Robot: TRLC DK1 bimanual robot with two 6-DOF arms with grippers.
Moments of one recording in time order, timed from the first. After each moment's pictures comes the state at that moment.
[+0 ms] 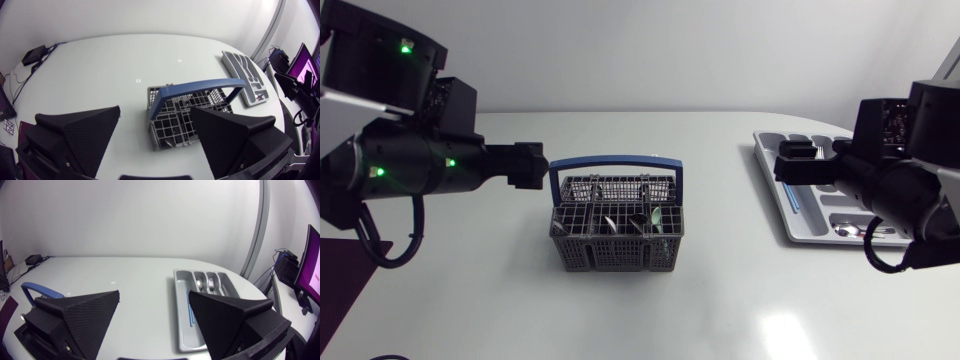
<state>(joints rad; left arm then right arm) -0.51 1.15 1.00 -0.58 -0.18 -0.30 0.36 0.96 0.66 -0.08 0.36 0.12</state>
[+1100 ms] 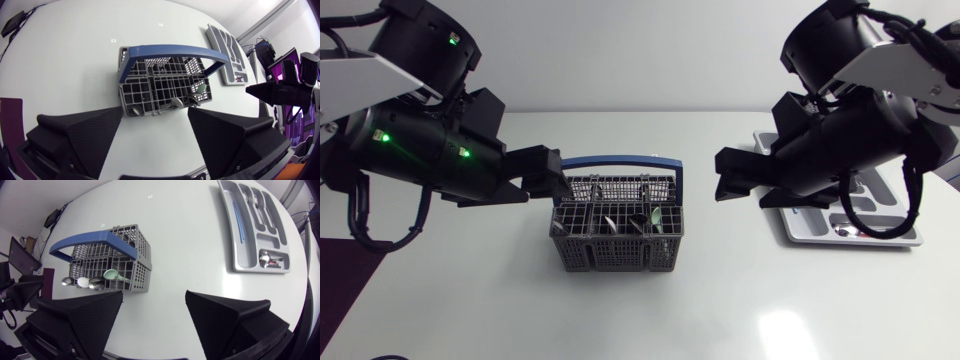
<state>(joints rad) -0.50 1.27 1.14 -0.83 0.11 -0.43 0.49 1.32 1.18 -0.94 -0.02 0.53</state>
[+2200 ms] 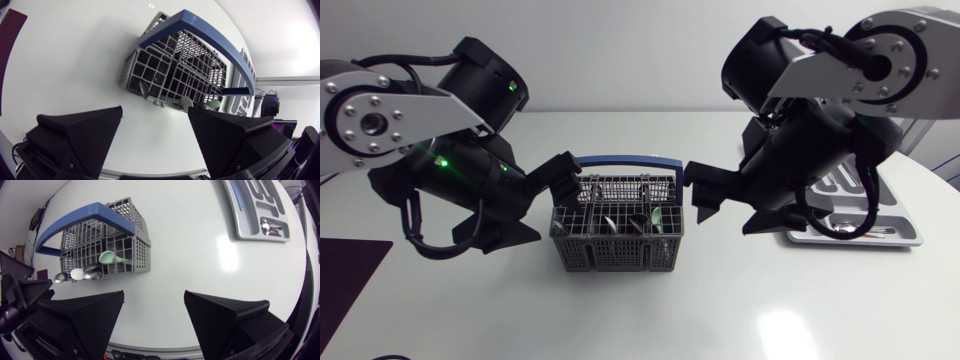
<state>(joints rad) -0.55 1.37 1.10 -0.84 0.09 -0.99 0.60 1.46 1.26 -1.07 -0.01 0.76</state>
